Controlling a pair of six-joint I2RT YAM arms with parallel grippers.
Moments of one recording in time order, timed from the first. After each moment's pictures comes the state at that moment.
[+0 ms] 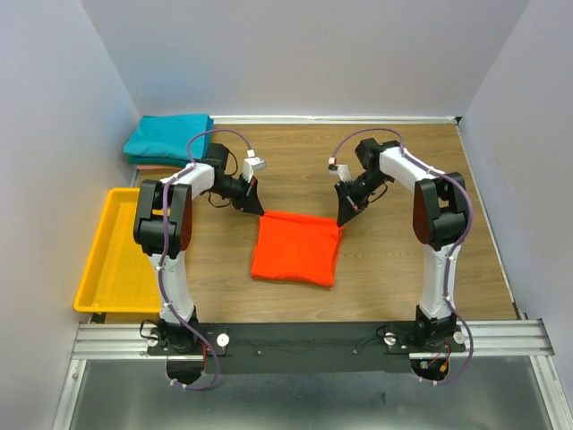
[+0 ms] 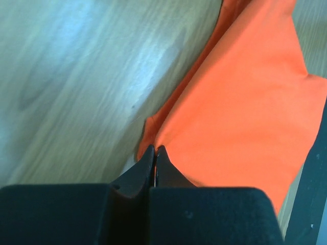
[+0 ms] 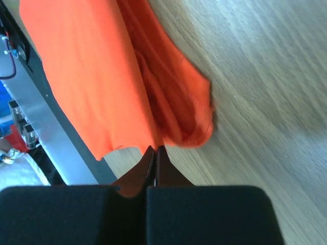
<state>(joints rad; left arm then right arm) -0.16 2.04 1.37 -0.63 0.96 0.54 0.28 2.15 1.65 -1.14 -0.76 -0.42</state>
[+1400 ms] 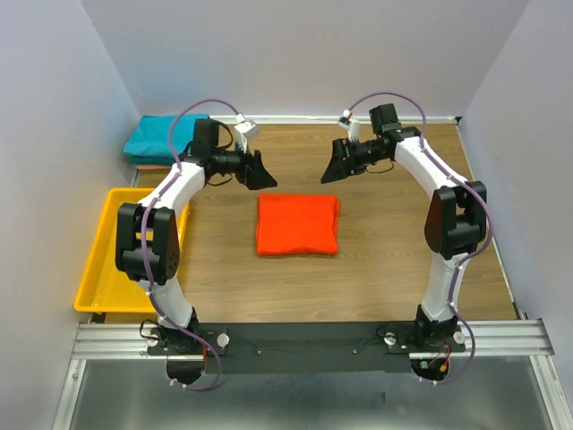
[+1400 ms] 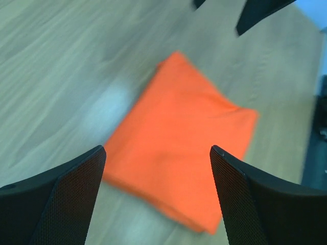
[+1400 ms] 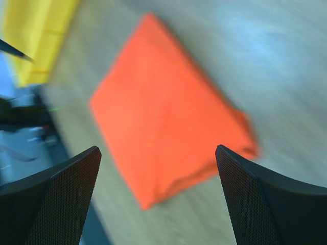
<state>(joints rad) -0.13 1.78 1.36 -0.31 1.00 0.19 0.22 2.04 1.75 -0.74 -0.80 -0.14</state>
